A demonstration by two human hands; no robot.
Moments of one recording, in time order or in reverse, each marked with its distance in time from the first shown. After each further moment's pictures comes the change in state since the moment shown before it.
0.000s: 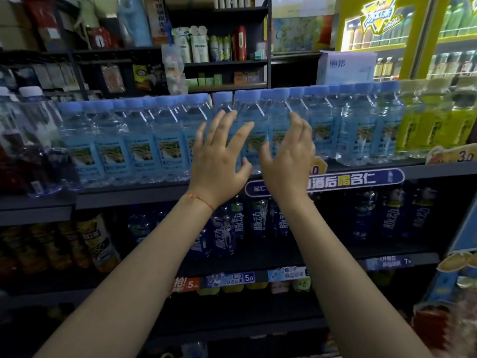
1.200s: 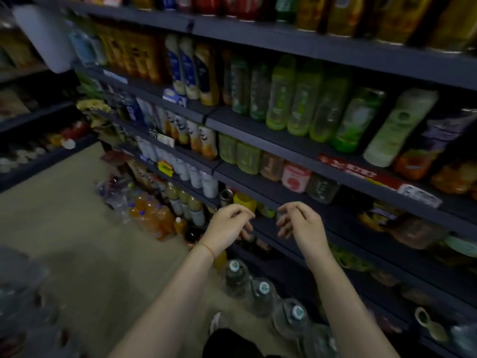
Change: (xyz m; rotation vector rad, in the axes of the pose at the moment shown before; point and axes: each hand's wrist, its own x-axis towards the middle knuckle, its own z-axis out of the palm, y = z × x) left_hand -0.639 -0.599 -0.387 -0.696 -0.363 -1.619; right_hand -0.570 -0.590 0.417 0.649 -1.274 0.672
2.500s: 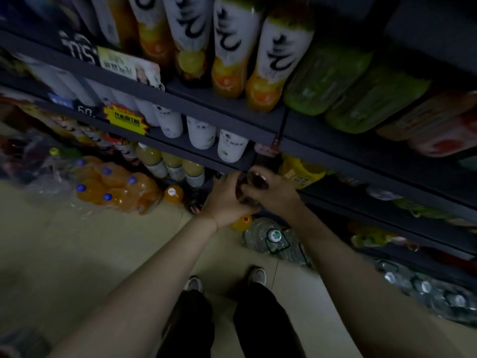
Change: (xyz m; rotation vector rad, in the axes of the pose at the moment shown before) left_hand 0.364 -0.259 -0.207 0.301 -0.462 -0.031; right_hand 0.298 0.155 0.345 -0.584 -0.110 0.304
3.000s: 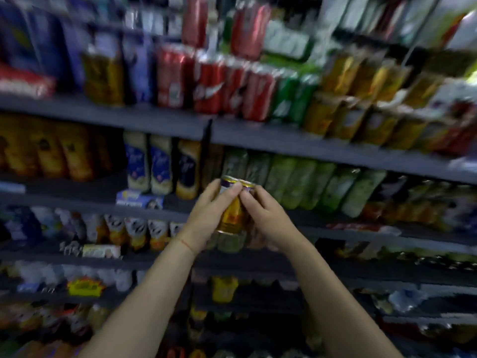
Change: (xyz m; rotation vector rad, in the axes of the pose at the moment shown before) left_hand -0.202 0.382 -0.070 -0.602 -0.032 0.611; right_hand -0.276 -0.181 -0.280 0.452 0.446 -0.450
